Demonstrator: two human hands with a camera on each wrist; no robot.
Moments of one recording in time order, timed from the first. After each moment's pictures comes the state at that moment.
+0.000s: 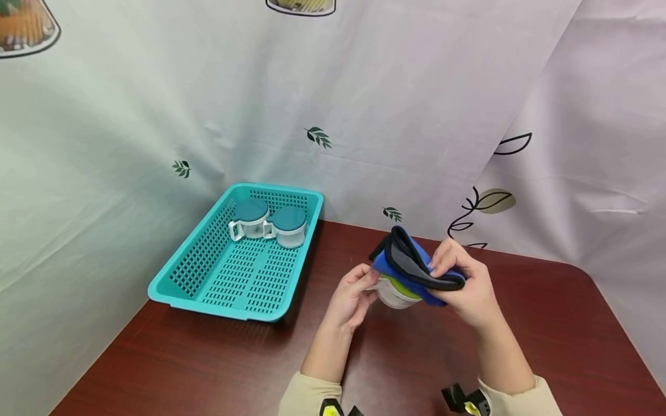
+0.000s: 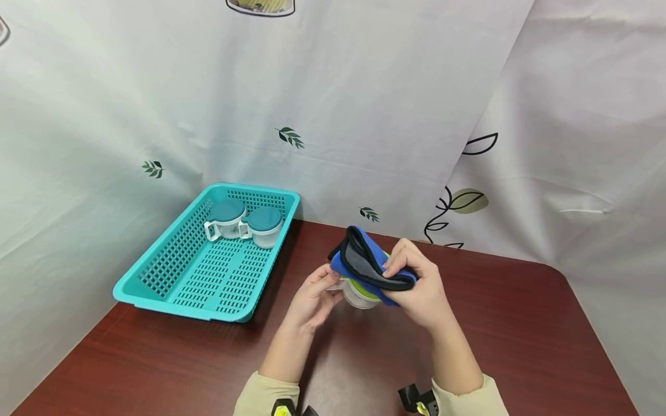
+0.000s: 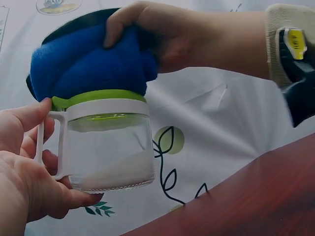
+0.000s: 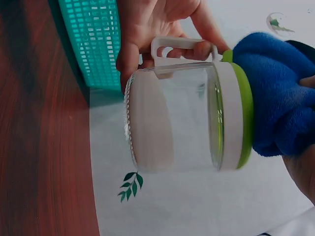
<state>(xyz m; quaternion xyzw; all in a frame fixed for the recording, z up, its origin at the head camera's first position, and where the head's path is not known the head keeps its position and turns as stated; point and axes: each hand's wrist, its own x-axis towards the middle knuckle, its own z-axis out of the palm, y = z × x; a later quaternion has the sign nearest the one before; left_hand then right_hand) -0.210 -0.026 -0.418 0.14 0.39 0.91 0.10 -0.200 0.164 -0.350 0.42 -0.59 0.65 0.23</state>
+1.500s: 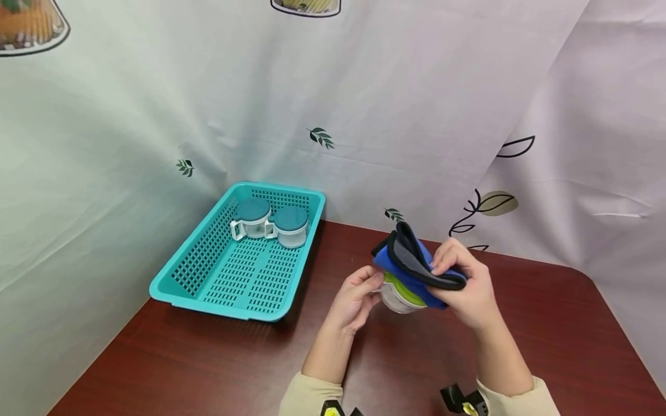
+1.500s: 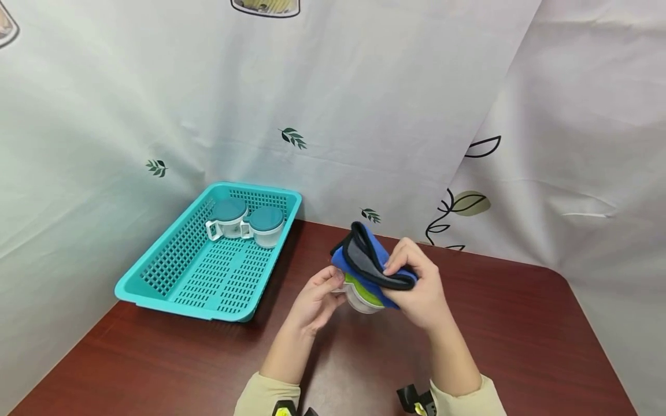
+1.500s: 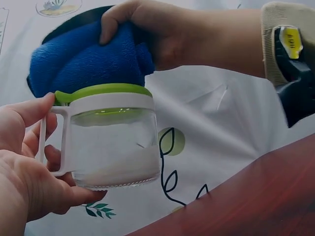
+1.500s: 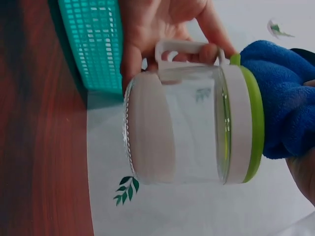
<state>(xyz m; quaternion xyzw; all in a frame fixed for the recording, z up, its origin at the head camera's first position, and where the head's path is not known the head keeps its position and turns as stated) -0.208 -0.025 -0.417 0.16 0.40 0.90 0.10 -0.196 0.158 -0.343 0.40 -0.60 0.65 0.24</state>
